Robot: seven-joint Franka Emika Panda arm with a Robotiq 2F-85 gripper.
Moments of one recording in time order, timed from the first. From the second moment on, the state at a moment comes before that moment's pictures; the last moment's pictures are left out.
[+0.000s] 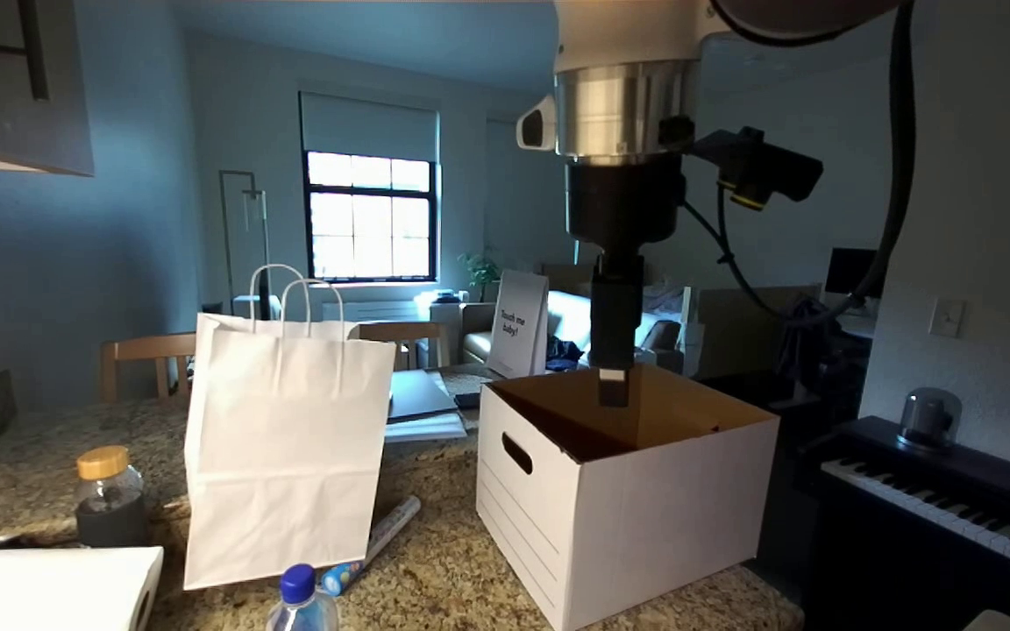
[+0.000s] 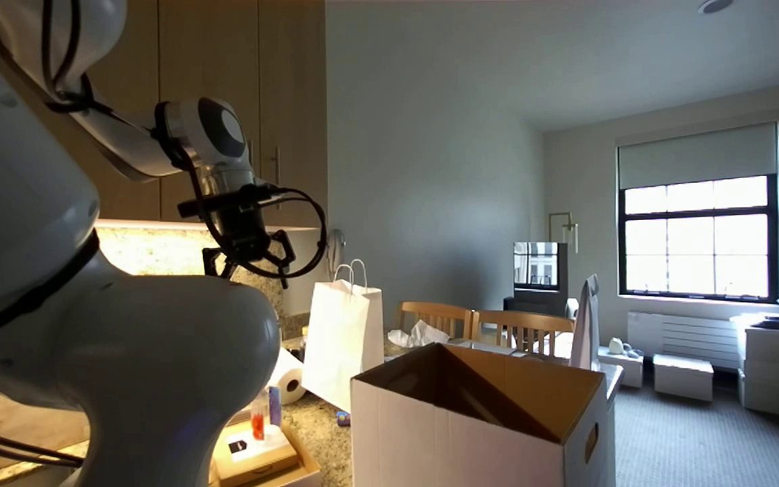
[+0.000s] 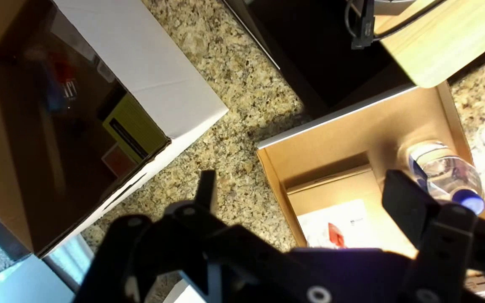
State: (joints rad) arm 0.41 -0.75 0.37 -2.57 0.00 1.85 -0.09
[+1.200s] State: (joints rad) arm 0.45 -0.12 0.44 -2.48 0.14 2.51 0.00
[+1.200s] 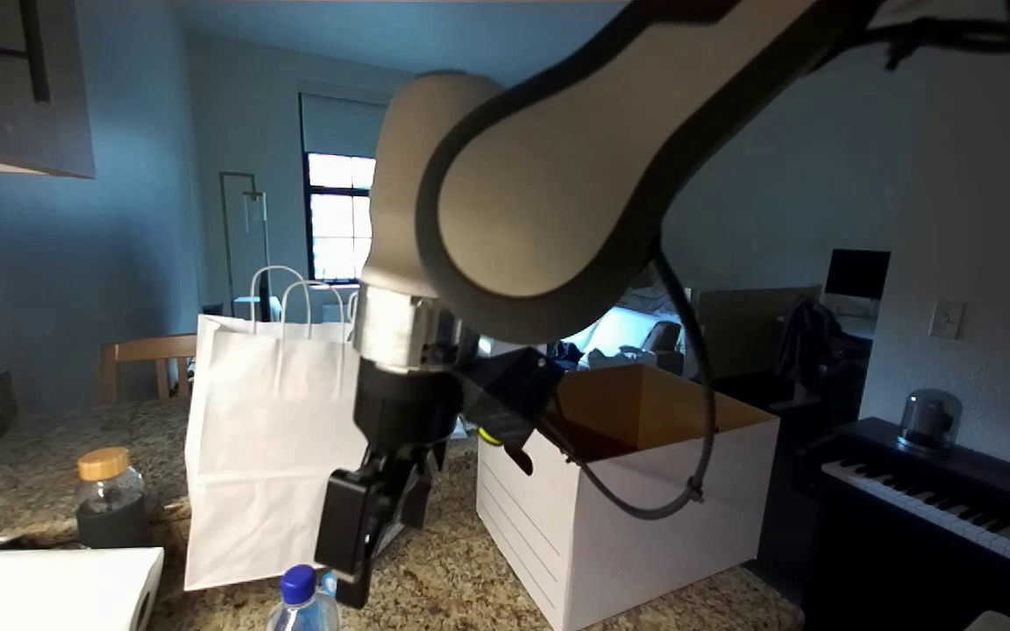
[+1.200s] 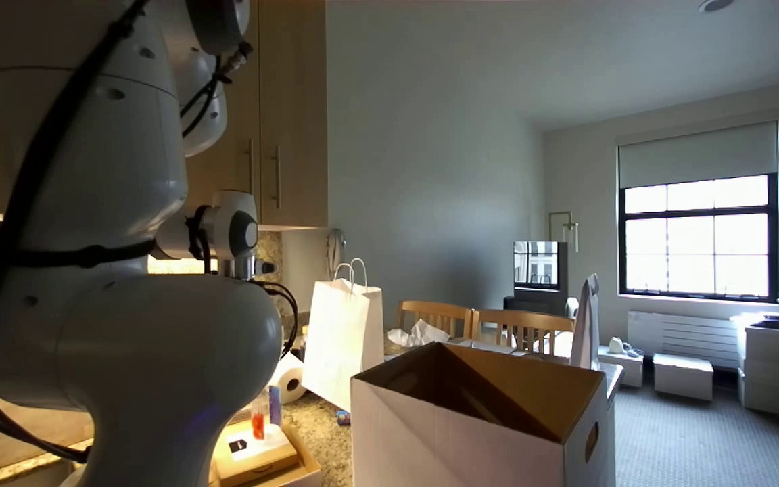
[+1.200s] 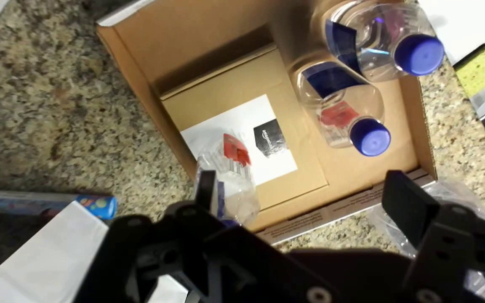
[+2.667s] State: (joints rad) arm 0.52 0.45 0.33 -1.93 -0.09 2.36 0.08
